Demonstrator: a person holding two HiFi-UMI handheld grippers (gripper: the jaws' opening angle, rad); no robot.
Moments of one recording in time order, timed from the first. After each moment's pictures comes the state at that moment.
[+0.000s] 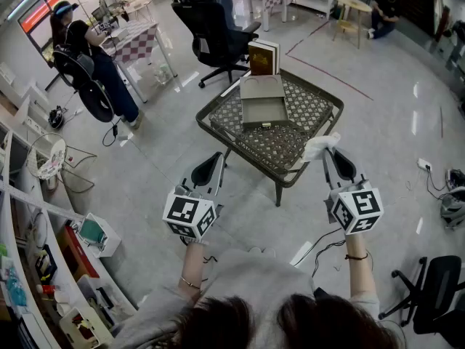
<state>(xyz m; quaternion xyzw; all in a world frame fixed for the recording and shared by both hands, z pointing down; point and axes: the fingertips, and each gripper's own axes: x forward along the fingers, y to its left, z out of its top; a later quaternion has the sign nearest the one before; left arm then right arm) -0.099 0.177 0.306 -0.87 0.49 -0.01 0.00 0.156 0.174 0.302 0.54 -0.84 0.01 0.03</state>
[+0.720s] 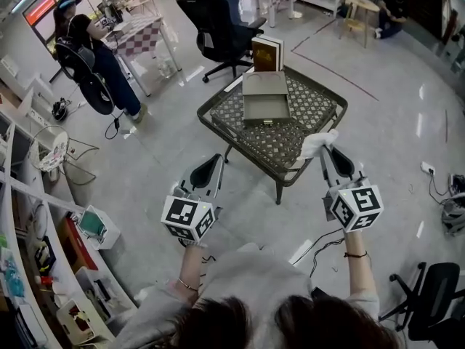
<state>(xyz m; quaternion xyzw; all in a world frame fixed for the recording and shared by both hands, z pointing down) -0.091 0.184 0.321 -0.86 0.50 -0.02 -0.01 0.158 0.162 0.312 0.51 -0.86 0.03 0.01</state>
